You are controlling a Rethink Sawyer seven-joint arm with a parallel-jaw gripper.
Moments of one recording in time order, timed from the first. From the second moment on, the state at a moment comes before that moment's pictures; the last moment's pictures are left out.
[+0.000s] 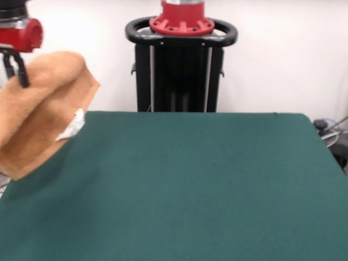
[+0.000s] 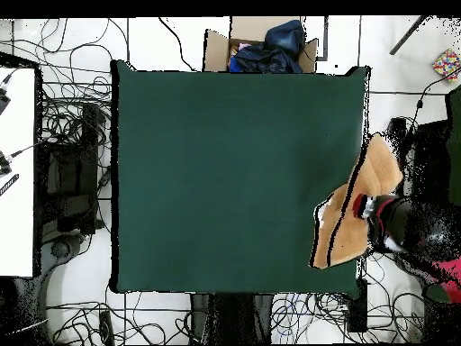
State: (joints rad) arm -0.88 -0.87 0.18 1.73 -0.13 0.70 1.31
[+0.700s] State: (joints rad) arm -0.89 -0.88 0.19 1.93 -0.15 0.58 1.31
